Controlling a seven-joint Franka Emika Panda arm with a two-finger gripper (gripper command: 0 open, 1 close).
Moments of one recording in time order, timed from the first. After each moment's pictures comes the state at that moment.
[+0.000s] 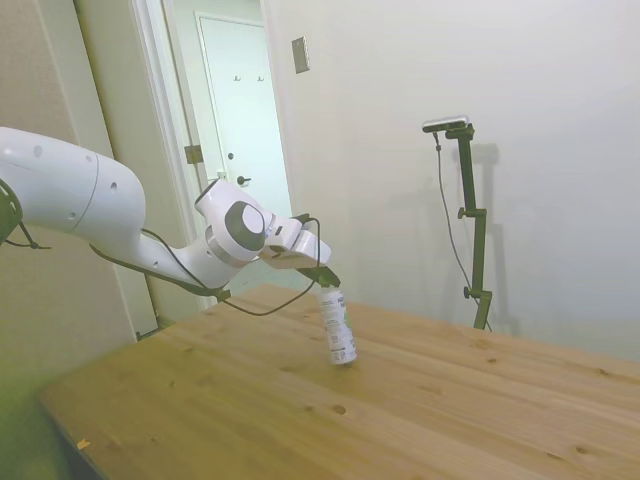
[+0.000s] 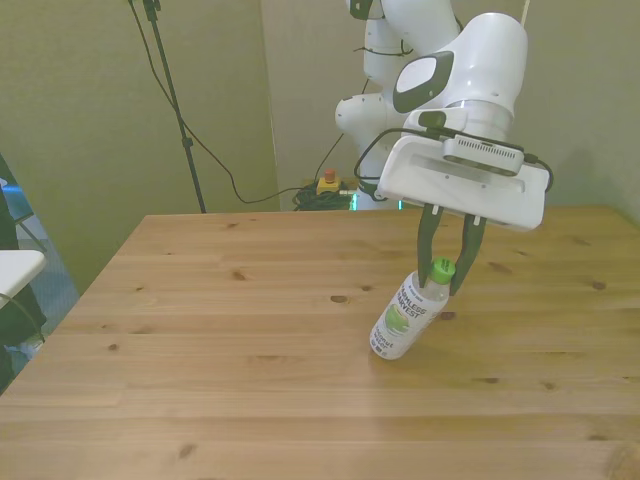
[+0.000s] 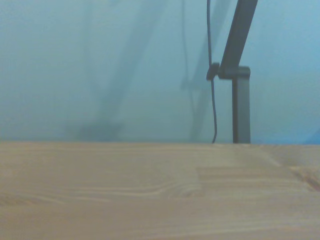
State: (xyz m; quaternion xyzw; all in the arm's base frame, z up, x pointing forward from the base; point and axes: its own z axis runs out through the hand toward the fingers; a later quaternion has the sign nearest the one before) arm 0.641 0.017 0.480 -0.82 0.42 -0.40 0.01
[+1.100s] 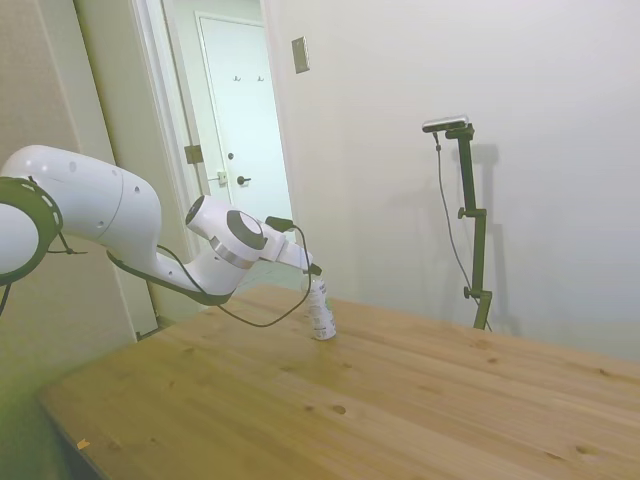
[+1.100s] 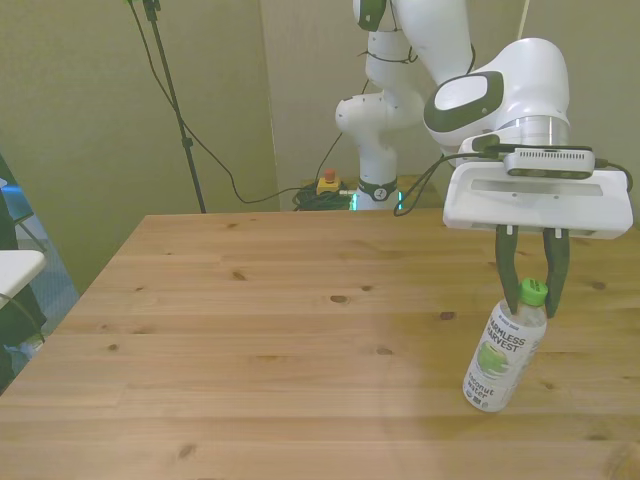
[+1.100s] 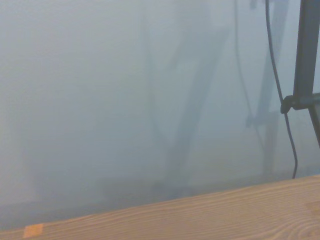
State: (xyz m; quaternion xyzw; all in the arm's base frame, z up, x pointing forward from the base) arm 0.669 0.080 0.460 -0.78 0.45 -0.43 0.13
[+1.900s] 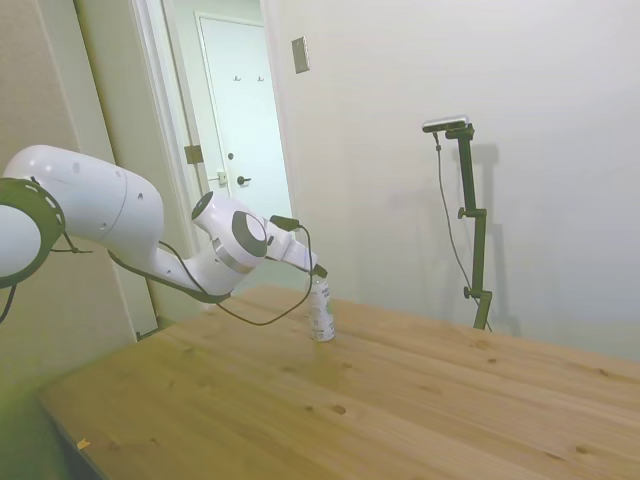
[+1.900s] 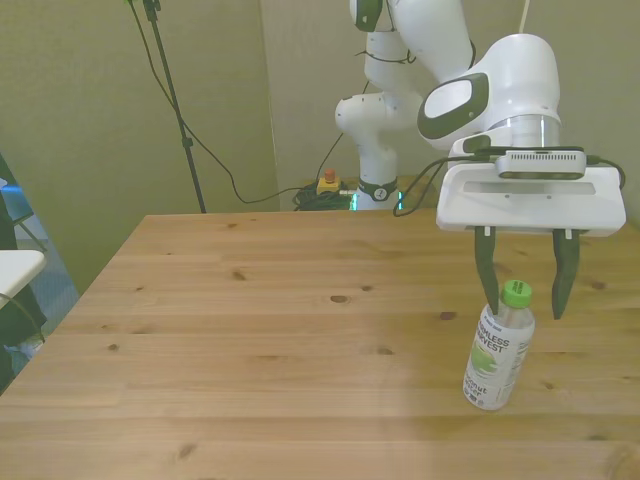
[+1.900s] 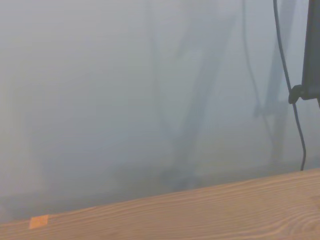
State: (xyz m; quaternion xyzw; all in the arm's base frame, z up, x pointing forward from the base) arm 0.669 0.069 0.466 -0.79 0.45 -0.40 0.14
